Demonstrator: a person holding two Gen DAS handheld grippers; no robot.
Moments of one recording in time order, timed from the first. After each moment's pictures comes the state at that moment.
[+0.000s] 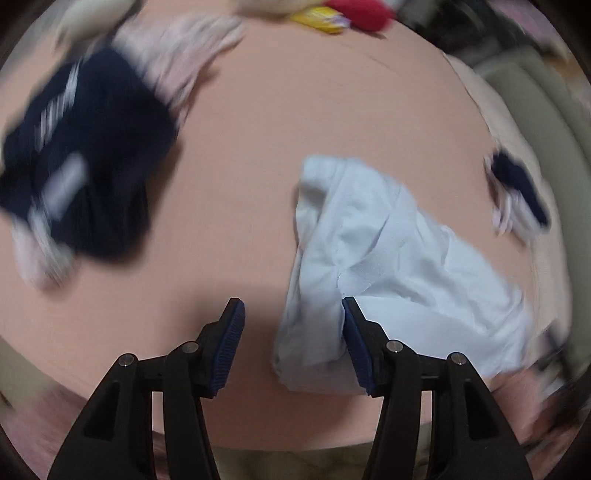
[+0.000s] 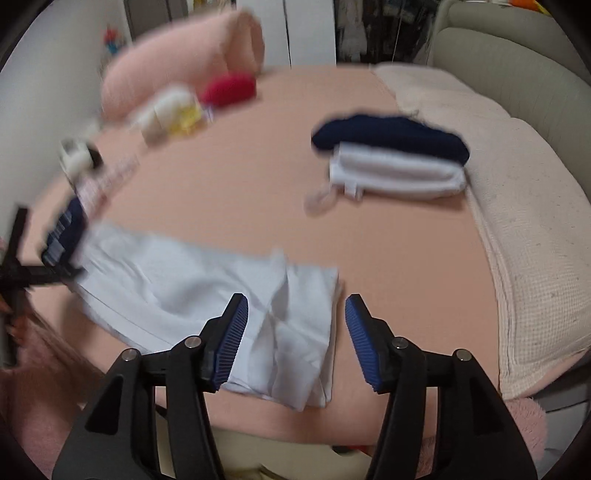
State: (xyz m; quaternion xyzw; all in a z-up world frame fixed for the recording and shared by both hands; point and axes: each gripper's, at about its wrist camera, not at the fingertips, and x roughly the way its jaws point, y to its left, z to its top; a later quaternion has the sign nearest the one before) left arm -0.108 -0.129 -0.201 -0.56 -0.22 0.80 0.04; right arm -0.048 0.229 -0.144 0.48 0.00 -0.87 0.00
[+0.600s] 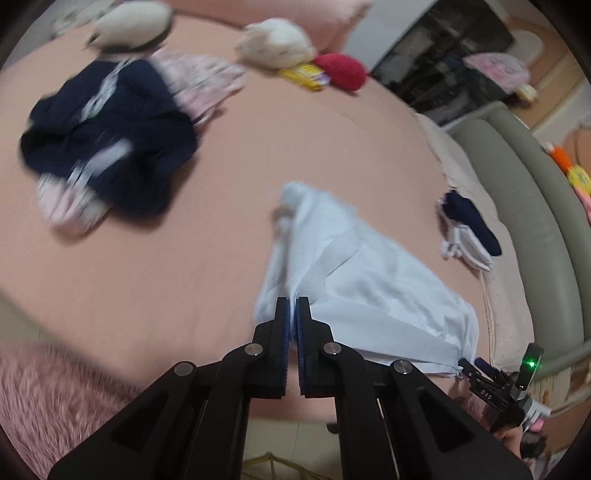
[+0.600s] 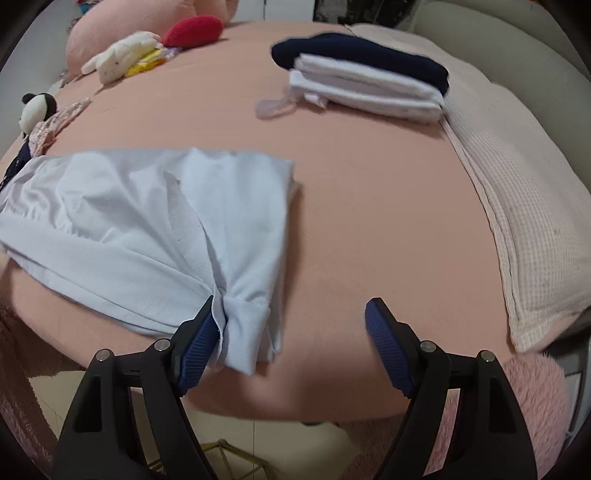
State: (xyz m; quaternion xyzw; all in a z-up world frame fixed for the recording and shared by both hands) left arm -0.047 -0.143 -0.188 -0.50 -0.26 0.83 0.04; right arm -0.024 0.251 -0.206 0.53 0.00 -0.85 -0.07
